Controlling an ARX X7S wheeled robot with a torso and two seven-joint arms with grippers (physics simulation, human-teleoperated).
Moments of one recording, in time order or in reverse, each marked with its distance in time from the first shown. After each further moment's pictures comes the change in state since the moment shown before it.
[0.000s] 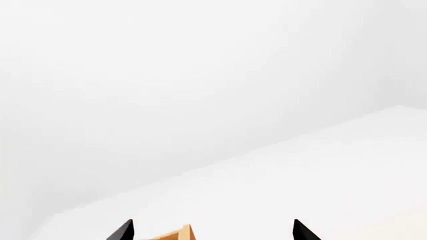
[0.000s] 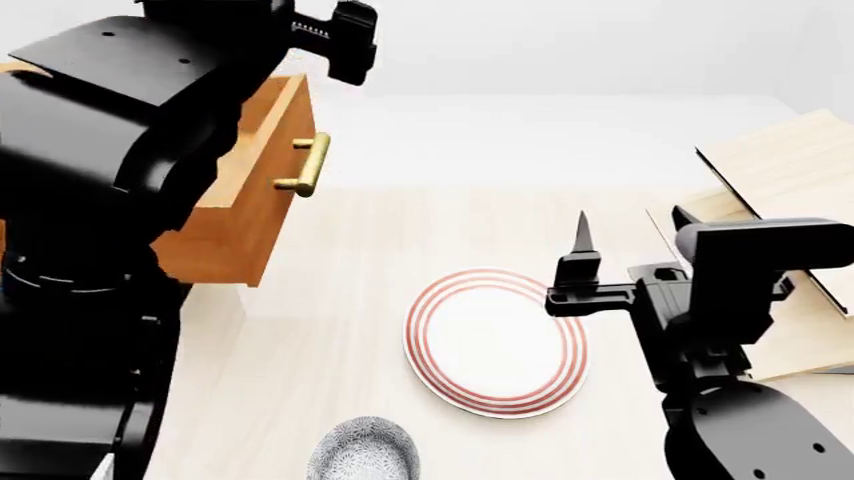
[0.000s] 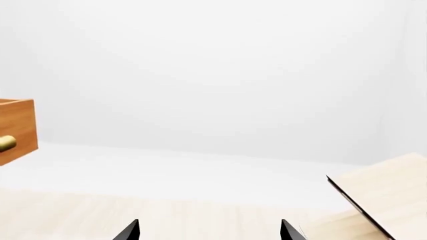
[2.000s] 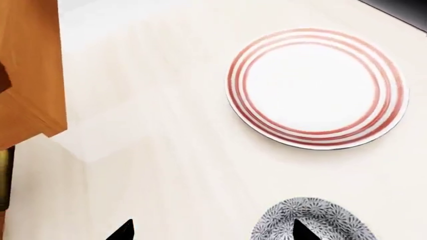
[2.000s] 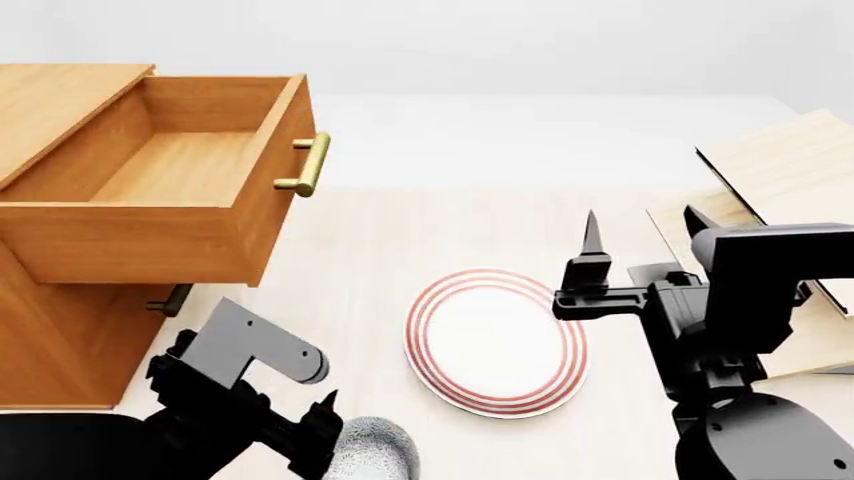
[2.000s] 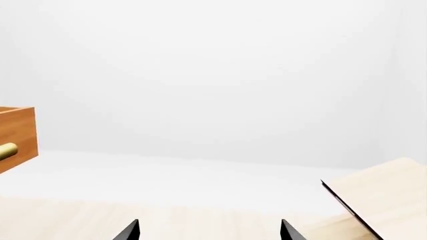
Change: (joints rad) left arm 0.833 -0.431 -0.242 0.673 -1.122 -0.359 -0.573; right arm -0.019 0.029 0.021 -0.051 0.058 0.003 0.045
